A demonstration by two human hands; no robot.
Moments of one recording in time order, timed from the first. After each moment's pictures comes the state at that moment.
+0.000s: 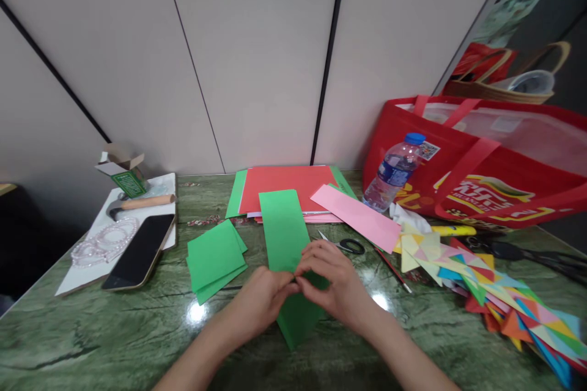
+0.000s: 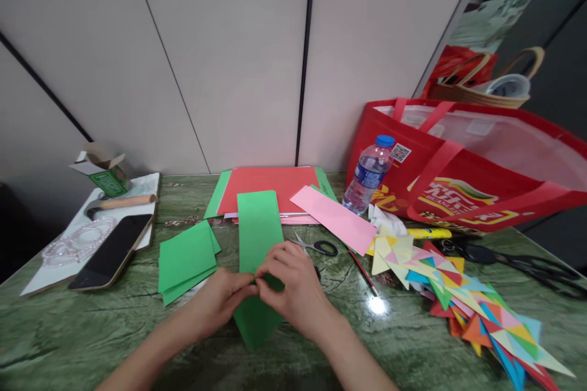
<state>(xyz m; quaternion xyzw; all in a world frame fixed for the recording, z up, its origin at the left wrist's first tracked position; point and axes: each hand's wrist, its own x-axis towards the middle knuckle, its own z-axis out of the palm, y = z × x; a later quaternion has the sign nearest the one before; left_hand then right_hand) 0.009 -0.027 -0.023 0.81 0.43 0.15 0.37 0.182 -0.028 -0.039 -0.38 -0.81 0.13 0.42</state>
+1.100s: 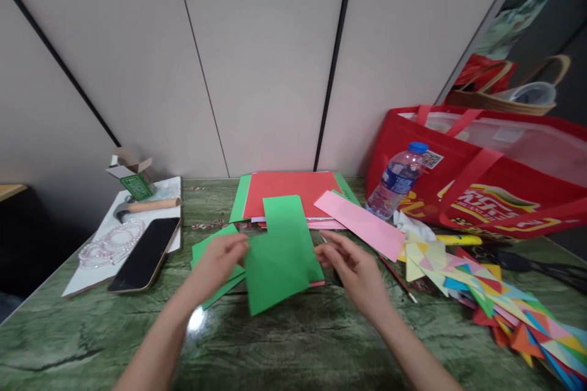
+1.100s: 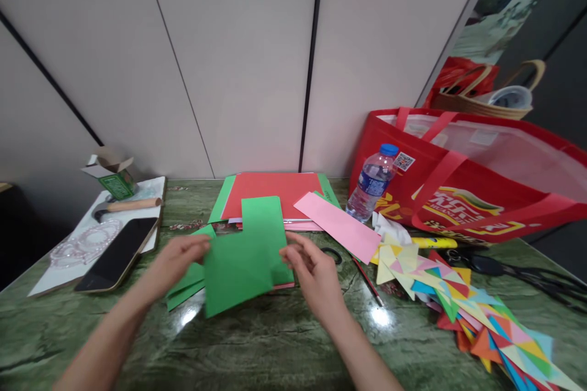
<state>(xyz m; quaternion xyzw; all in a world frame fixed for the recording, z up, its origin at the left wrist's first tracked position) -0.047 0.002 0.019 0.70 0.55 0.29 0.35 0.196 -0.017 -0.050 -0.49 -0.62 0.33 0.52</state>
